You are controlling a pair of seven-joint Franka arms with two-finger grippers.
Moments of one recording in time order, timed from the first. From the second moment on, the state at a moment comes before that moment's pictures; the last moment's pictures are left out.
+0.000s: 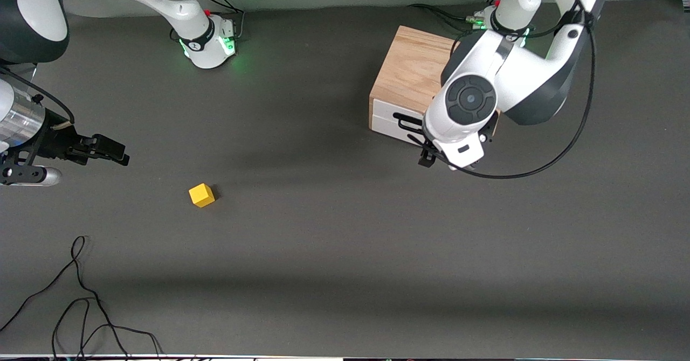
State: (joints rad) left arm -0.23 0.35 -0.36 -1.62 -0.01 1.71 -1.80; right arm 0.10 0.10 -0.07 -1.57 0.06 1.66 0.10
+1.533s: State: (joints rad) left arm -0.25 0.42 -0.36 -1.84 0.03 1.92 -1.86; right arm 0.10 0.11 -0.07 -1.57 0.06 1.66 0.10
